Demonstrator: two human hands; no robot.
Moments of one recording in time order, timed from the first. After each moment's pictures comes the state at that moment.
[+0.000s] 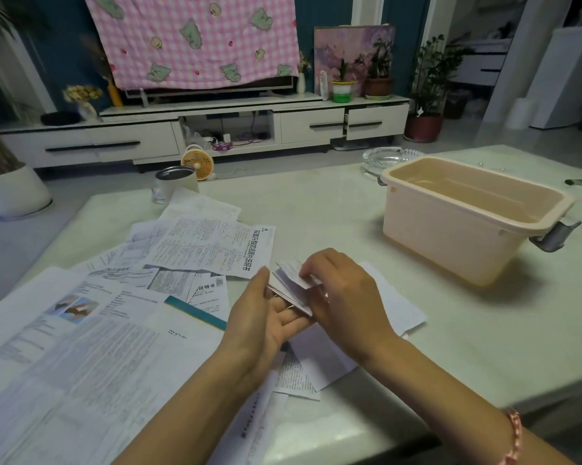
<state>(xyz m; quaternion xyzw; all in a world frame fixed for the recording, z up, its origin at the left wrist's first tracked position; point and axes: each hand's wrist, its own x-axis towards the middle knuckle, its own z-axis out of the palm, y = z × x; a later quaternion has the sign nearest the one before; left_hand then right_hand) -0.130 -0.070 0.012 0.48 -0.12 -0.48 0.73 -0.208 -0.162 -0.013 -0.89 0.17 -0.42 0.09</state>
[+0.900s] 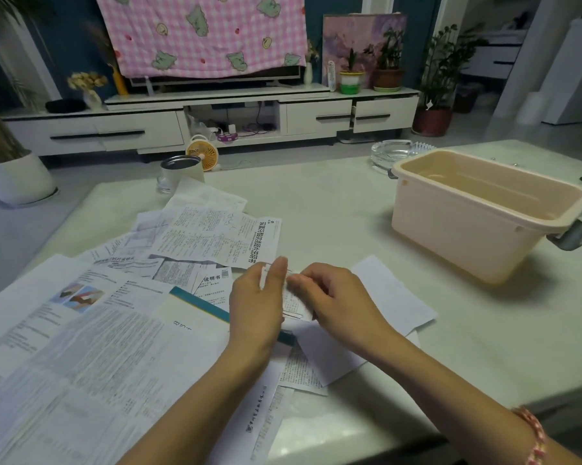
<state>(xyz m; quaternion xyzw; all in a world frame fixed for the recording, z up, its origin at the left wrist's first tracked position) -0.115 -0.077 -0.011 0.71 -0.27 -0.17 0.63 -0.200 -0.149 -0.007 -0.83 0.23 -0.27 0.43</state>
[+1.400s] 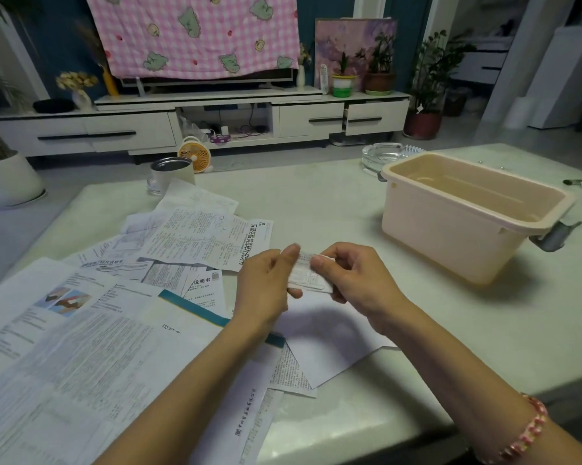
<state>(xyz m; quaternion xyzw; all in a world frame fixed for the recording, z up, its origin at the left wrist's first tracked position) -0.113 -0.098 0.005 0.71 -0.33 -0.21 0.59 -0.212 -0.183 0.004 -0.73 0.28 -0.31 0.54</state>
